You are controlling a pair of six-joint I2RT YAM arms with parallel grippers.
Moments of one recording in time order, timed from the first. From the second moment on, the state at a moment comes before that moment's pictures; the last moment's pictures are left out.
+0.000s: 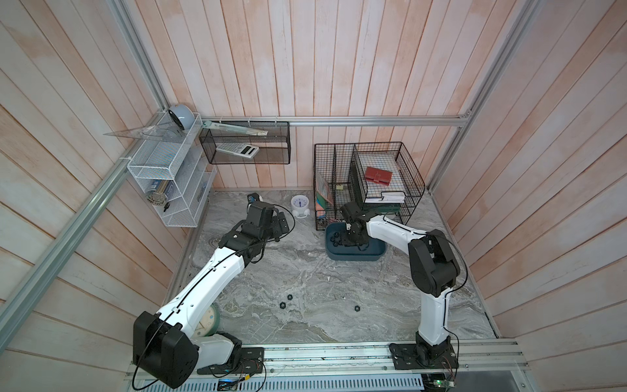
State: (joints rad) left arm -0.42 1.30 1.15 -0.53 -0.25 -0.54; right arm 0.53 2.02 1.48 -0.69 0.10 0.43
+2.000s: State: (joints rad) left arm -0.44 1.30 1.07 -0.47 0.07 -0.49; right arm 0.96 1.36 0.87 -0.86 0.26 0.86
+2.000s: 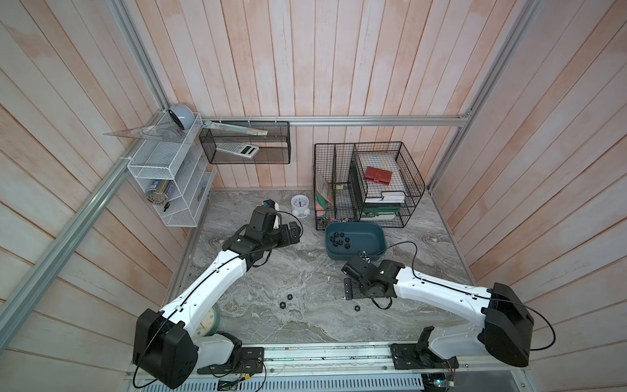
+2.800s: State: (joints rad) left arm -0.45 1.24 1.01 -0.48 0.07 -0.50; right arm 1.07 1.47 0.77 -0.76 0.21 1.05
